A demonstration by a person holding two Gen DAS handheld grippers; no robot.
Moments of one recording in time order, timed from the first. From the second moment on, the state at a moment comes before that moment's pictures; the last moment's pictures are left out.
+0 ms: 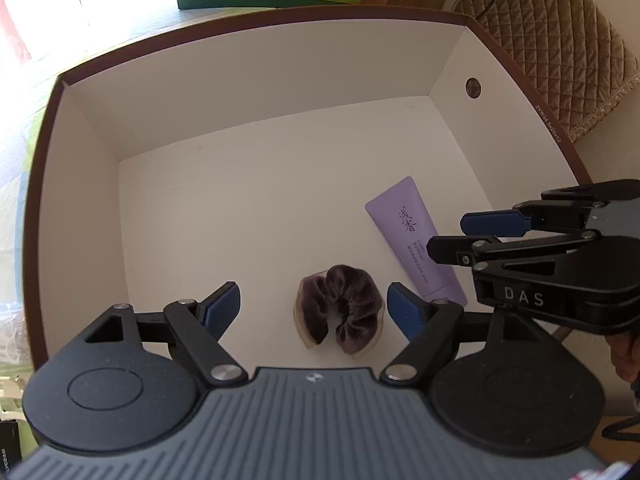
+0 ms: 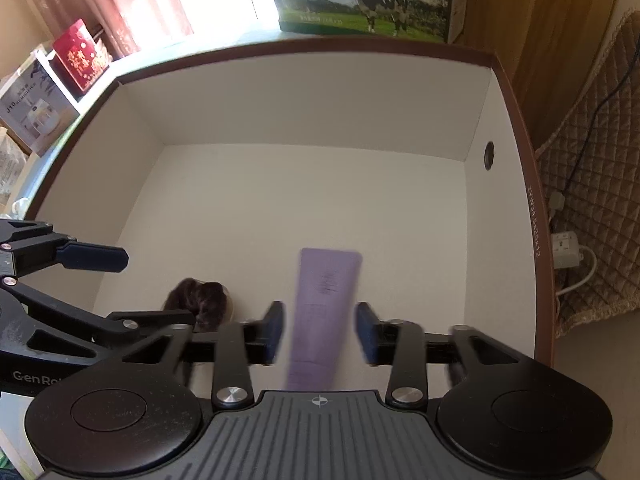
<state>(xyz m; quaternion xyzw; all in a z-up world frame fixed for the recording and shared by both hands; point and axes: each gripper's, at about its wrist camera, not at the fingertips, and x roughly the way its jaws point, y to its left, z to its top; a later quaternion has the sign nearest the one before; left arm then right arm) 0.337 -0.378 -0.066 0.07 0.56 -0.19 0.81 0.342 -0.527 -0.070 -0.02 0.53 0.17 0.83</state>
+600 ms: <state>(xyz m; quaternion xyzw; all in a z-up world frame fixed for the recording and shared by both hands) 0.295 -0.345 -0.011 0.04 0.48 -0.20 0.85 0.282 -0.508 -0.008 0.03 0.41 0.16 0.90</state>
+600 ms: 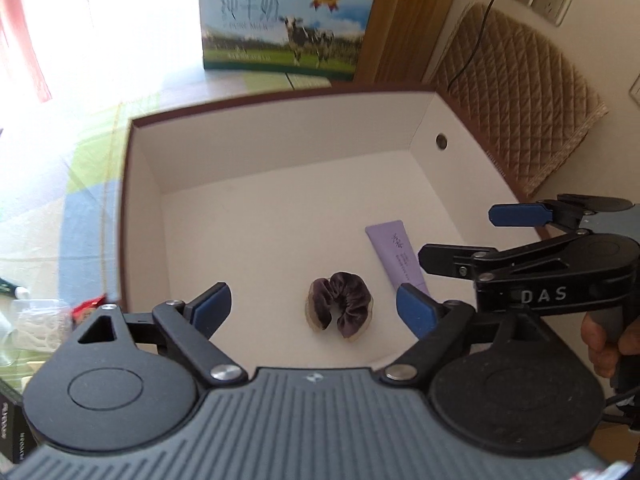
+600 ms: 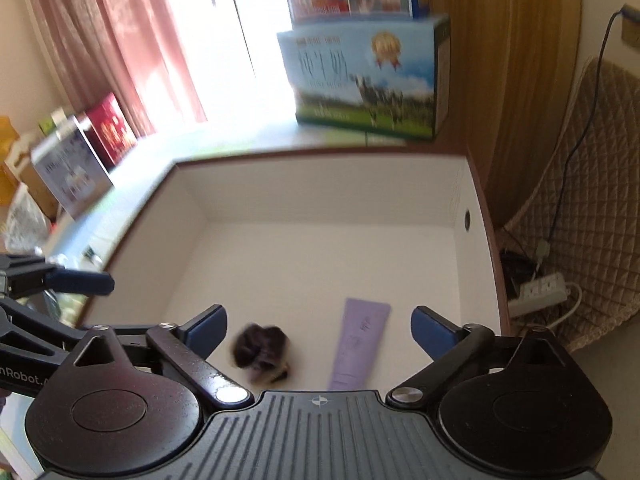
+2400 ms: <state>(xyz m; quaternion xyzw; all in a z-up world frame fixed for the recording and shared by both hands) 0.187 -0.023 -0.021 -0.07 0.49 0.10 0.87 0.219 -0.203 -0.050 -0.04 0.40 0.34 0.85</state>
